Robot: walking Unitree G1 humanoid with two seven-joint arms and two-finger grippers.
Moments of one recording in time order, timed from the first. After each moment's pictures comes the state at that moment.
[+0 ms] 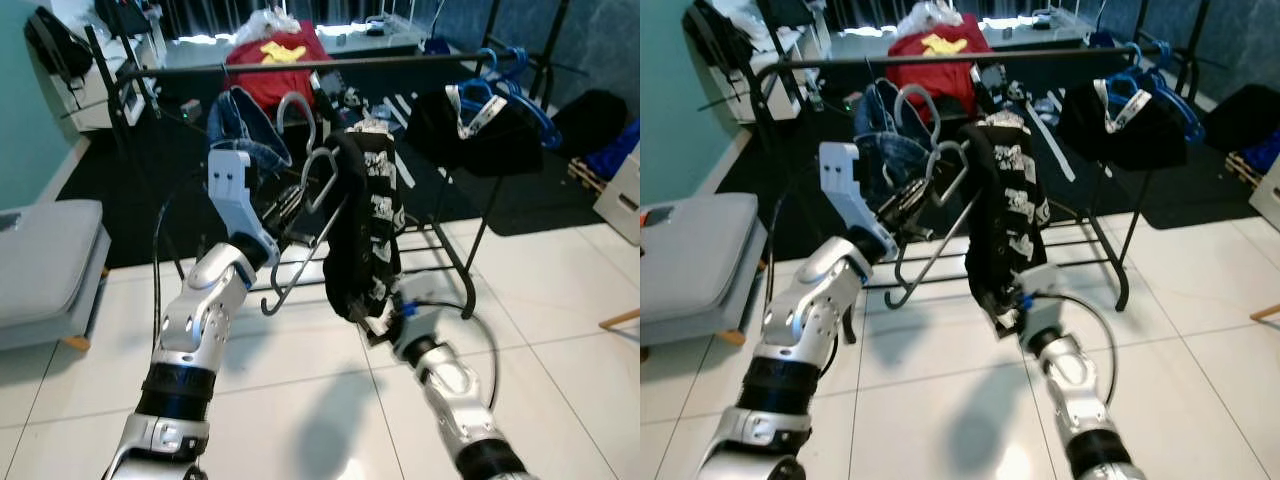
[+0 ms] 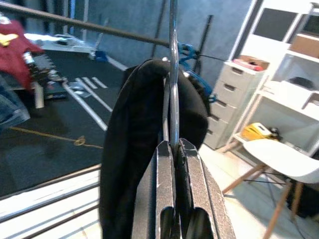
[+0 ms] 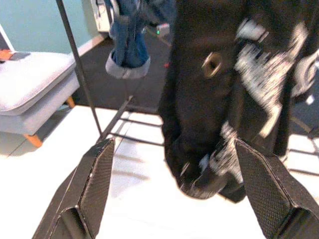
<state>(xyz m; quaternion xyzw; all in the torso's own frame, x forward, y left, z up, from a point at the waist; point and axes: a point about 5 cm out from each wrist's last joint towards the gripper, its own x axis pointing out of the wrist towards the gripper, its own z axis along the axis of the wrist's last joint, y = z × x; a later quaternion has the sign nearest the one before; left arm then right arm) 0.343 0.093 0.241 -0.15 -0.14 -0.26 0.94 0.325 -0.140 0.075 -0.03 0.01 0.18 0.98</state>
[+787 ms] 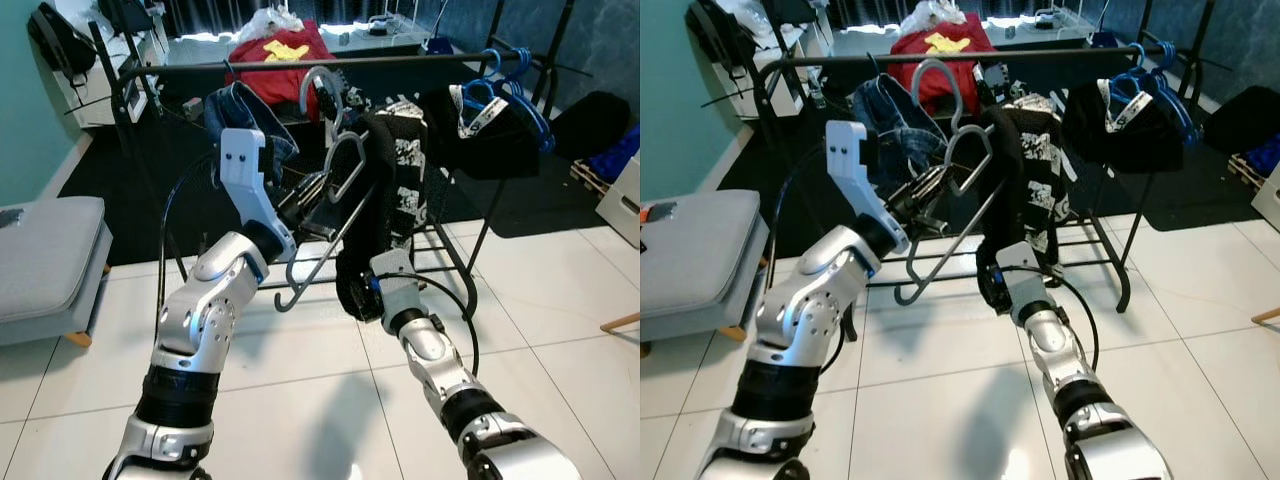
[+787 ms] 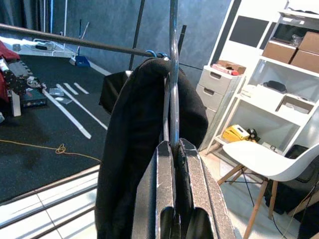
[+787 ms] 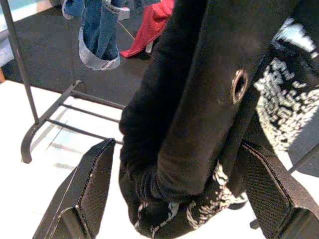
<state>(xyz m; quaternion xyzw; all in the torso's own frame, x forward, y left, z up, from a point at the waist) 0.324 0.078 0.266 -0.16 -0.15 -0.30 0.93 0.358 -0.139 0.095 -0.16 0.00 0.10 0.98</state>
